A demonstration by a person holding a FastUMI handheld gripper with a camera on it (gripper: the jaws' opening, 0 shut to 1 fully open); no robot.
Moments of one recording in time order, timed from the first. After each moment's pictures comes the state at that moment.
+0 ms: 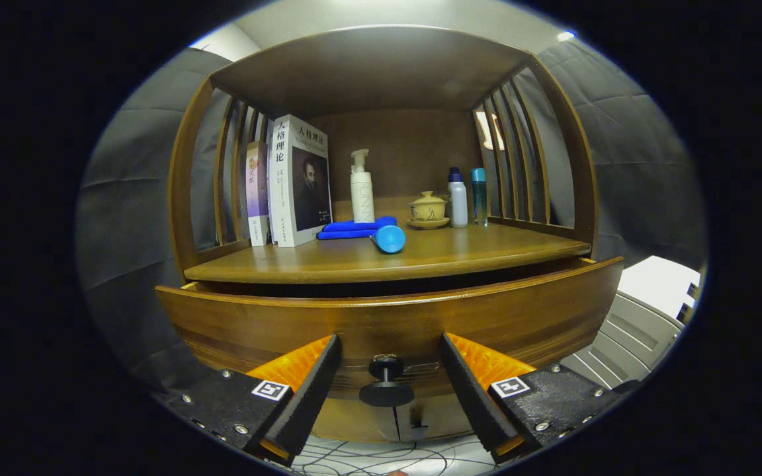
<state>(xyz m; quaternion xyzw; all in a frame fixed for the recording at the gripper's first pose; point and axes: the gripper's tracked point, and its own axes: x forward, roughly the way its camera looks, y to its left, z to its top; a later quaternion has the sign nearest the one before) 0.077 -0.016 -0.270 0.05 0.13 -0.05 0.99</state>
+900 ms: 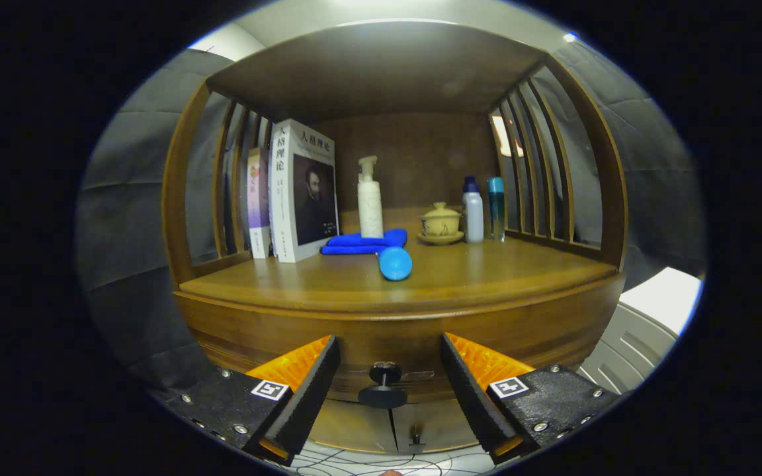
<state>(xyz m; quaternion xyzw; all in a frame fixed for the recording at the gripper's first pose) 0.102 -0.023 -0.239 0.04 0.11 -0.01 0.99</state>
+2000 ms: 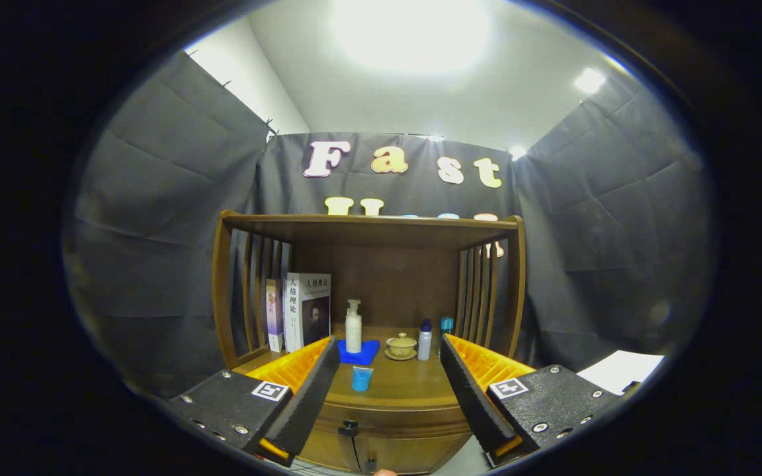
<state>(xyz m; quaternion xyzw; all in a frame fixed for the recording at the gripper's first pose) -0.004 -0.073 0.024 -0.03 -0.02 -0.03 1.00</state>
